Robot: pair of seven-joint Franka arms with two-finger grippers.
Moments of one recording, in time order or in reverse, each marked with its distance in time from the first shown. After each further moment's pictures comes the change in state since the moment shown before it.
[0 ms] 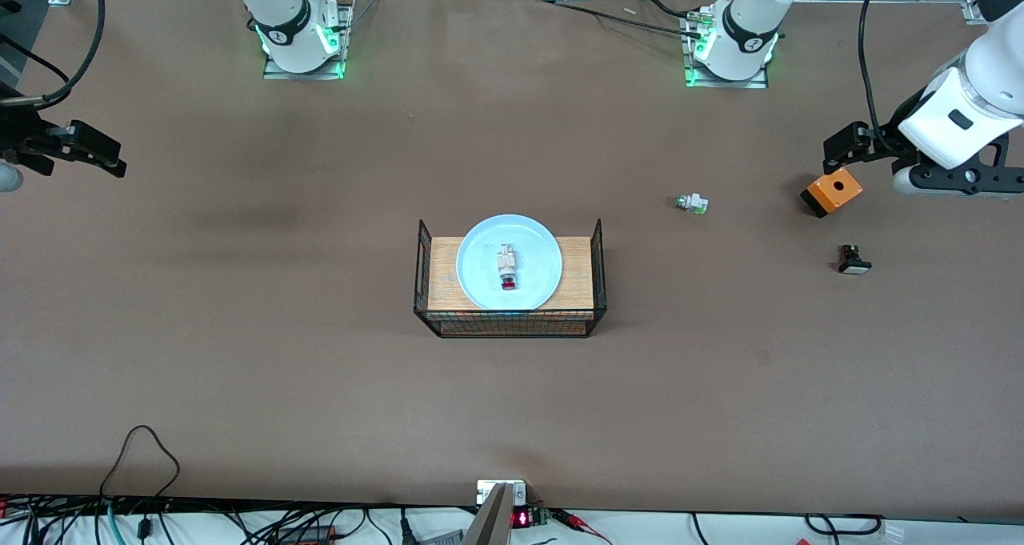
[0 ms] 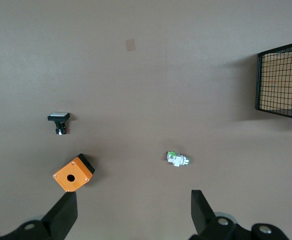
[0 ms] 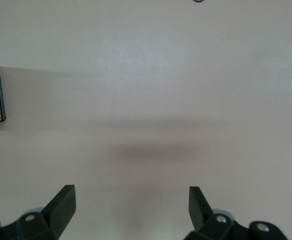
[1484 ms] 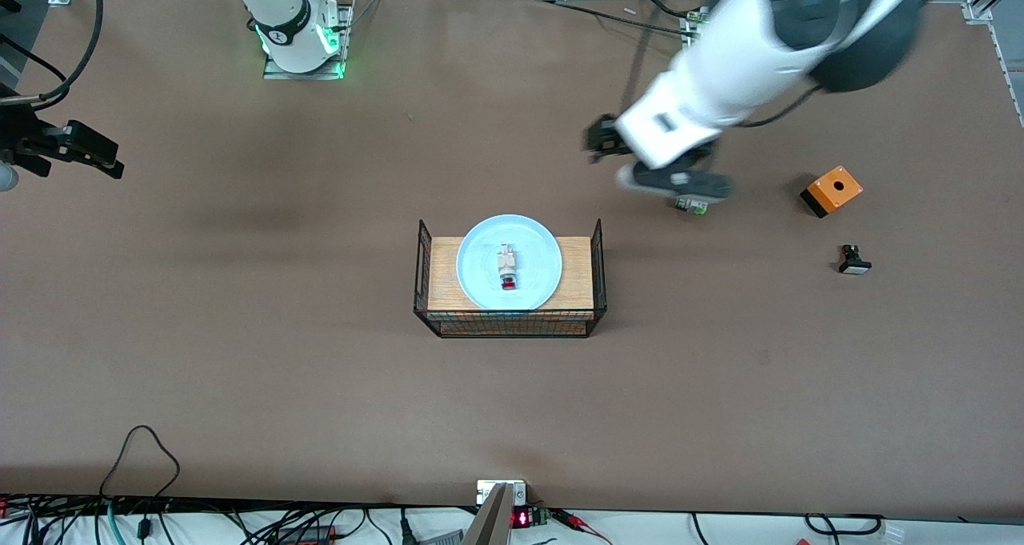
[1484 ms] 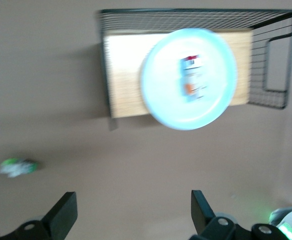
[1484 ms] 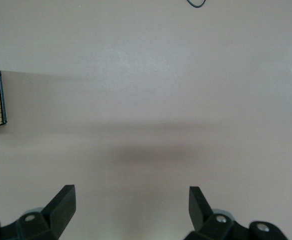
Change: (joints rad) left arm -0.485 0.325 -0.007 0.288 -0.227 0.134 -0.441; right arm 0.000 -0.002 0.000 0.003 0.000 0.011 0.000
